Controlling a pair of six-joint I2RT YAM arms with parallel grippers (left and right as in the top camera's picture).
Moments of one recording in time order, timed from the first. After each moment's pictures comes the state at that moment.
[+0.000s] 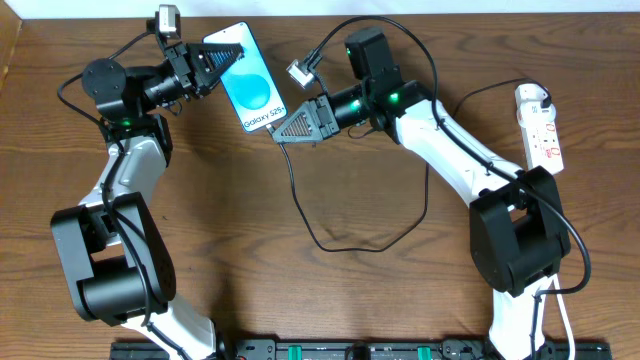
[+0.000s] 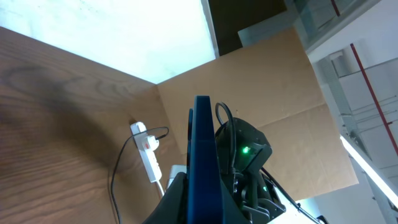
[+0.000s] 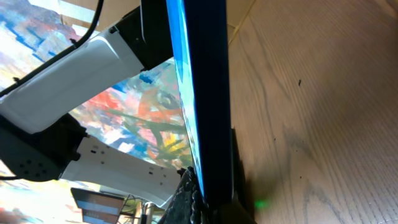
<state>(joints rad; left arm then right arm) 0.23 1.84 1.15 1.02 1.36 -1.47 0.52 2.07 1.65 -0.23 -1.36 0.52</state>
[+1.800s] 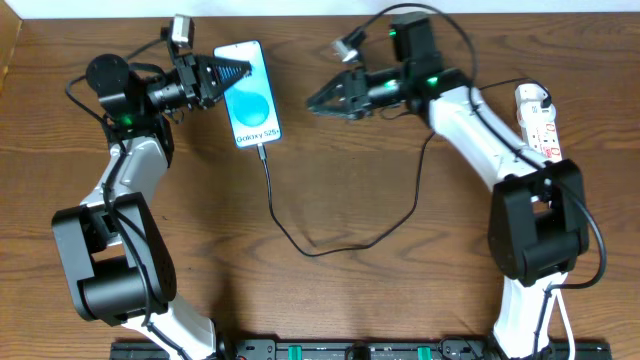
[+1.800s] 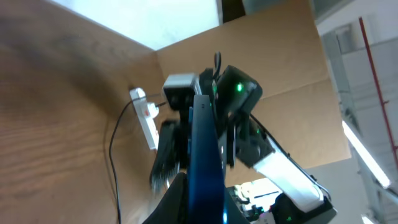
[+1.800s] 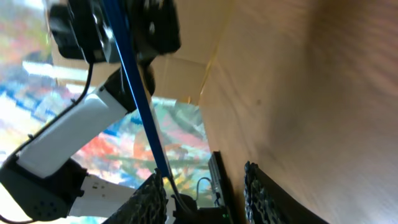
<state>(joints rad) 0.22 1.84 1.14 0.86 1.48 -1.35 0.35 2.07 1.64 -0.28 -1.30 0.60</state>
